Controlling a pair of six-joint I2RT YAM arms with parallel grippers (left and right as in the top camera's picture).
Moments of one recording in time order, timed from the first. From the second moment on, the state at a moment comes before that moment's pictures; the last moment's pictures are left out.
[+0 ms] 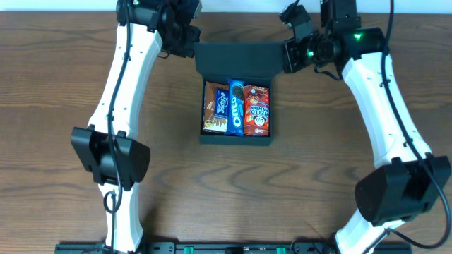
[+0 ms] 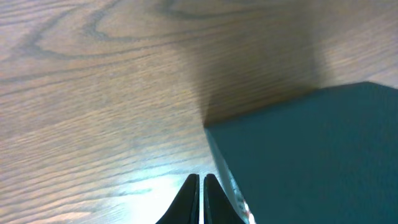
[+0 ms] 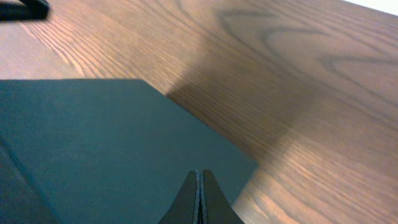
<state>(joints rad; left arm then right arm) -0.24 2.16 2.34 -1.32 0.15 0.09 0.18 1.87 1.82 -0.94 -0.47 -0.18</state>
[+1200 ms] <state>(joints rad) -0.26 2.12 2.31 -1.39 0.29 0.19 0.11 1.67 1.82 -1.26 -0.46 -0.33</state>
